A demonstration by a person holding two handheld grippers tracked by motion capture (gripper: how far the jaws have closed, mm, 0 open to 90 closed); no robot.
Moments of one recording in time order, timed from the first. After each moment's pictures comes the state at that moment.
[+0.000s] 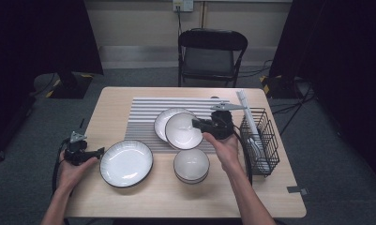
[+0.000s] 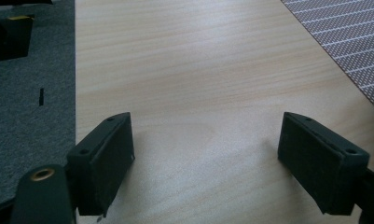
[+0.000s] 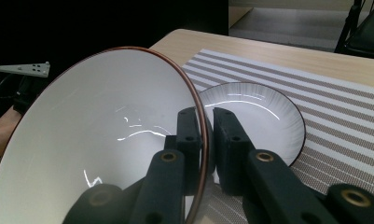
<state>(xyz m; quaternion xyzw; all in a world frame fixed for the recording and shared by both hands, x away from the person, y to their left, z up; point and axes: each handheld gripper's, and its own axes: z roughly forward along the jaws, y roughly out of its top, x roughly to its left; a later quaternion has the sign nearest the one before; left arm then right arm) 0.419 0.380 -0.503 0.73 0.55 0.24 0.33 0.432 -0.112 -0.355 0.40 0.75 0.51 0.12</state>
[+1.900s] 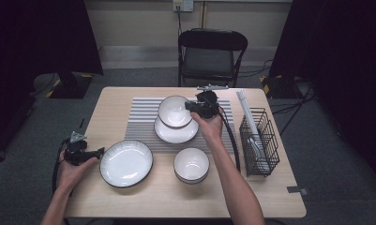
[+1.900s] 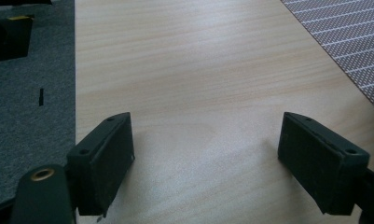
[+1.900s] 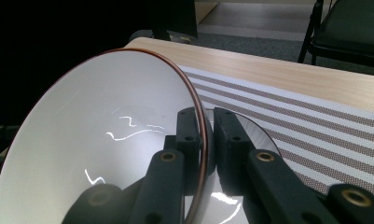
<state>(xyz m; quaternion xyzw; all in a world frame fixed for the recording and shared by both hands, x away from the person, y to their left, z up) 0.419 0.380 -0.503 0.73 0.55 0.24 0.33 0.503 -0.075 -0.356 0.46 0.74 0.47 0.15</state>
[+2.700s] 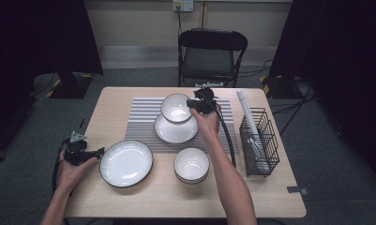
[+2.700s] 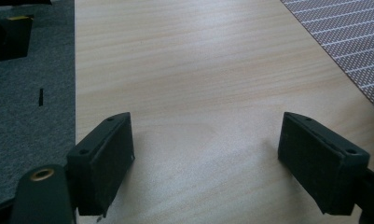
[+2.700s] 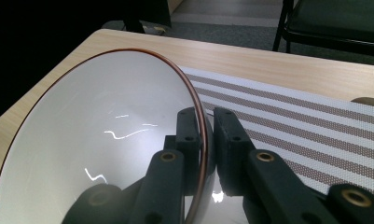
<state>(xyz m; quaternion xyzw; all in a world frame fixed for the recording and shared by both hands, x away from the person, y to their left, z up) 0.419 0.380 -0.503 0.73 0.55 0.24 0.33 0.537 -0.070 -0.376 0.50 0.74 0.43 0.17</state>
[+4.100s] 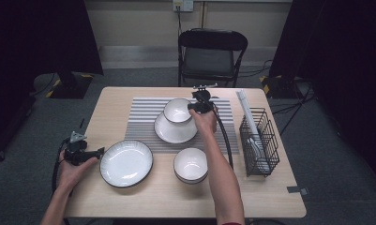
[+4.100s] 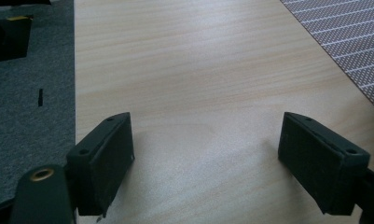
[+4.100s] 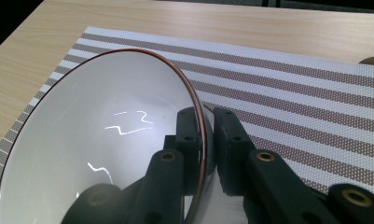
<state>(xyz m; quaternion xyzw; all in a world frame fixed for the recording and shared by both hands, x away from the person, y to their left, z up) 0.419 0.381 -0.503 0.73 0.55 0.24 0.33 0.575 -0.065 -0.414 0.54 0.74 0.37 0.14</state>
